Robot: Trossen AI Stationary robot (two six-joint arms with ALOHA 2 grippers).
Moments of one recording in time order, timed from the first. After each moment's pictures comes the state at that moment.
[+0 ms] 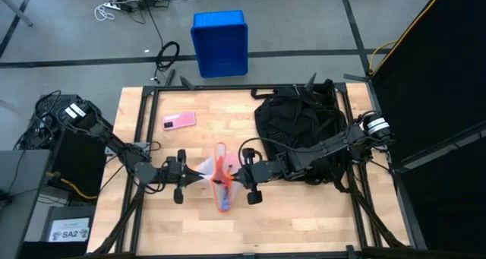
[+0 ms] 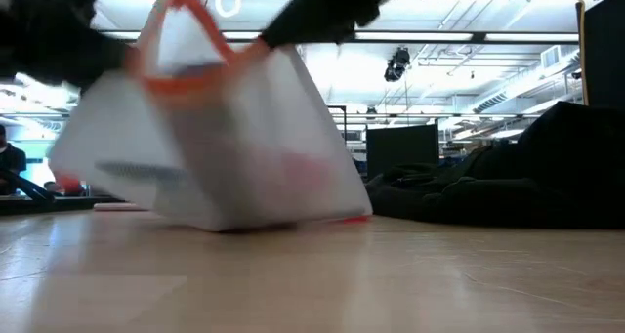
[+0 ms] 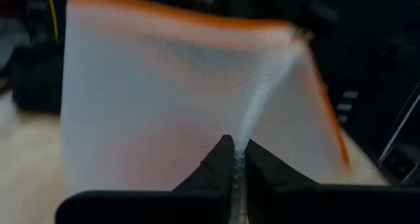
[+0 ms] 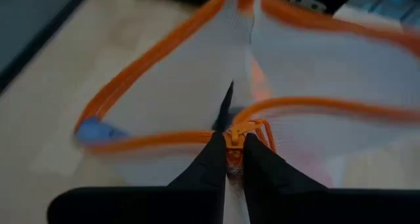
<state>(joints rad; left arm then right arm) -0.70 1.14 0.13 0.94 -0.71 -0.21 0.32 1.78 1.27 -0.06 0.28 -0.06</state>
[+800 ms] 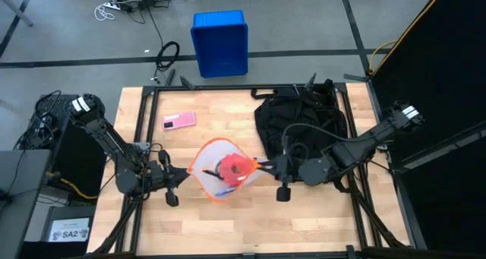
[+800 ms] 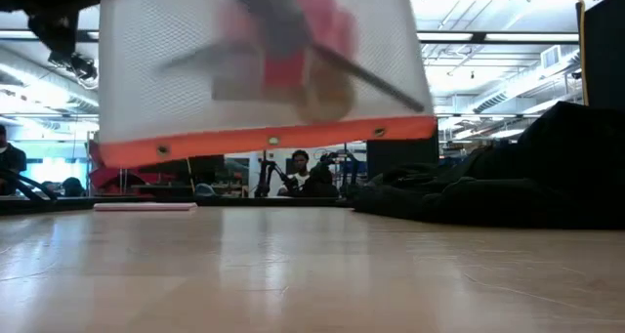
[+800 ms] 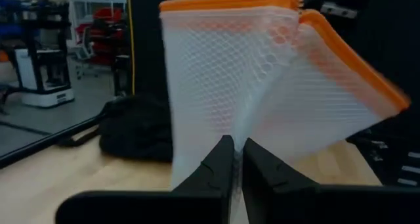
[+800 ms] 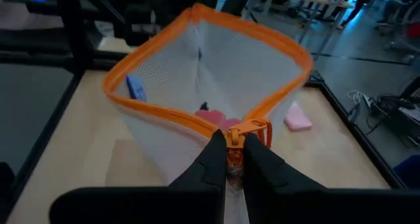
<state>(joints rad) -0.98 1.09 0.26 0.94 -1.29 -0.04 0.51 1.41 1.27 -0.30 0.65 0.11</state>
